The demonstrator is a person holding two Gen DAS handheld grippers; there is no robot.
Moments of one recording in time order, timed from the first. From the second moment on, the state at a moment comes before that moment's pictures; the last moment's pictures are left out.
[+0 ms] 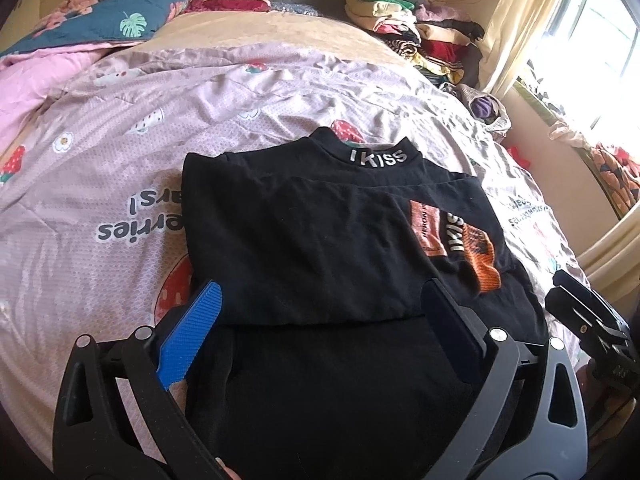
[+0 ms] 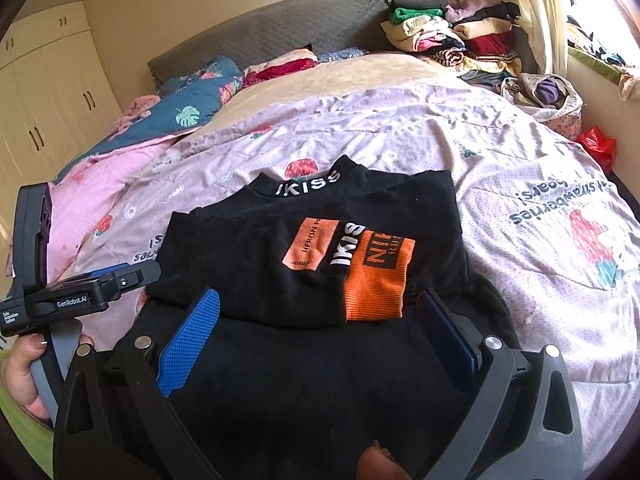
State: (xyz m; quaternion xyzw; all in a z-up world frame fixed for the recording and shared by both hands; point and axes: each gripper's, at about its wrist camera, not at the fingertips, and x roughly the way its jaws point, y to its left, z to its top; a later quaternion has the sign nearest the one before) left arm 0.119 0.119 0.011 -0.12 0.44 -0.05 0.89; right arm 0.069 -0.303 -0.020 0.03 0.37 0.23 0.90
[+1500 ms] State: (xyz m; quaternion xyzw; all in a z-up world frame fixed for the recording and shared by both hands) left arm 0.033 0.144 0.002 -0.09 0.47 -0.01 0.88; right arm -0.004 -0.344 -0.005 0.02 0.35 0.22 0.91
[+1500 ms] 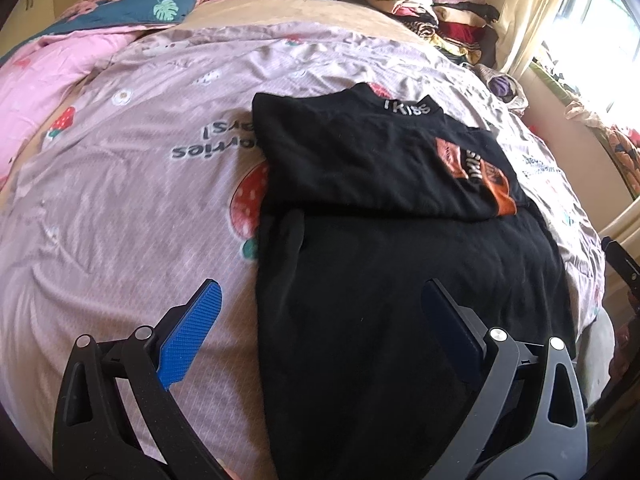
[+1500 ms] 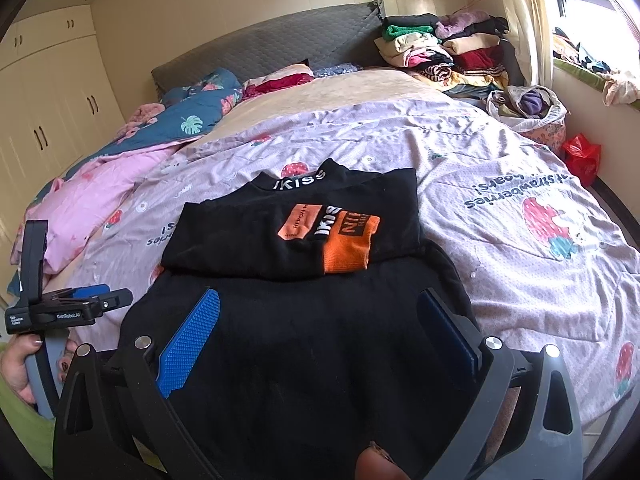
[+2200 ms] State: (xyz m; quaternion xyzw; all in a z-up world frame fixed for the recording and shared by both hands) left arm -0.008 0.144 -0.022 -0.09 0.51 -0.01 0.86; right arm -0.031 -0.366 -0.016 0.01 0.38 0.21 0.90
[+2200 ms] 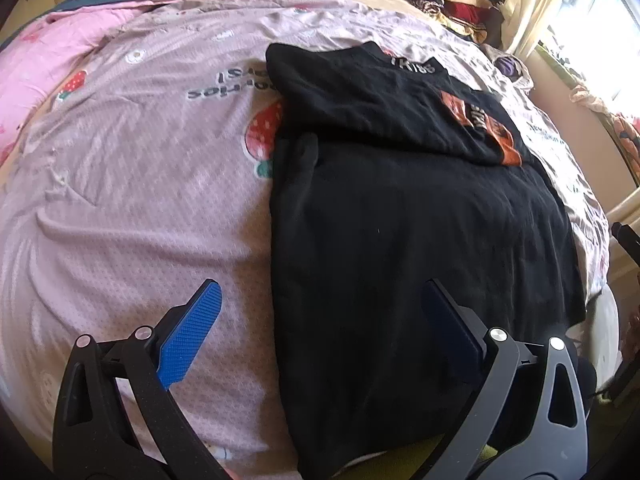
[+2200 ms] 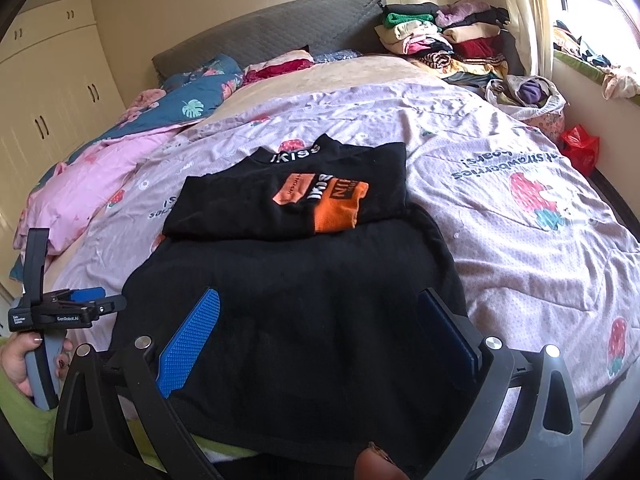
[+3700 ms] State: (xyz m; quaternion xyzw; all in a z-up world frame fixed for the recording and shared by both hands) left arm -0.073 0.145 -0.071 -0.14 0.55 -0.08 0.82; right arm -0.062 -0.454 -0.102 0.03 0.50 0.16 0.85
